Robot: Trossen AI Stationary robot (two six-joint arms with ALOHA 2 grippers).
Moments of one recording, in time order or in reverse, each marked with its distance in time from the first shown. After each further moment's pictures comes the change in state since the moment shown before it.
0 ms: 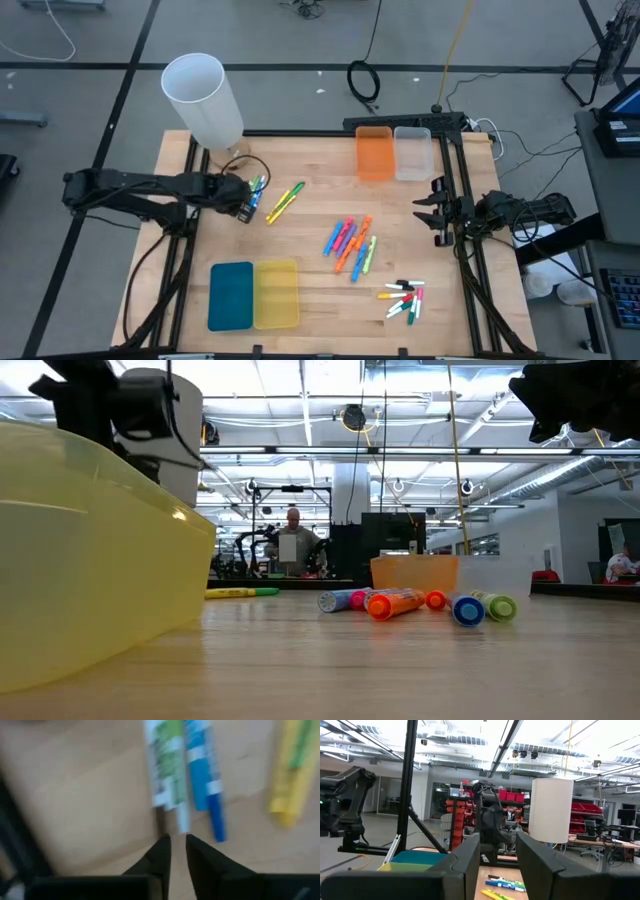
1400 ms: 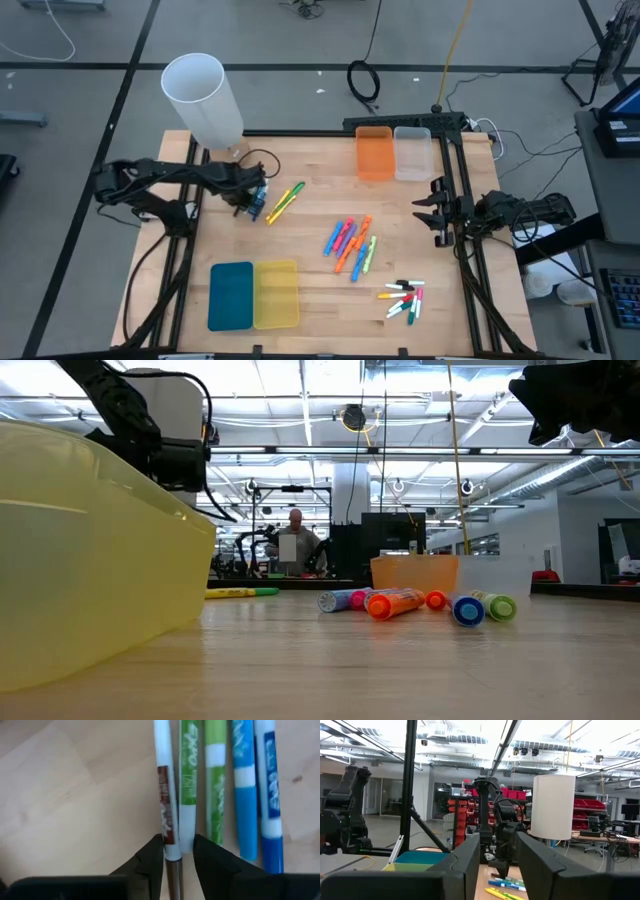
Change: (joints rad) left arm 0.228 0.269 -0.004 0.182 0.114 0.272; right arm 0.001 0.000 0.000 -0.009 -0.002 0.031
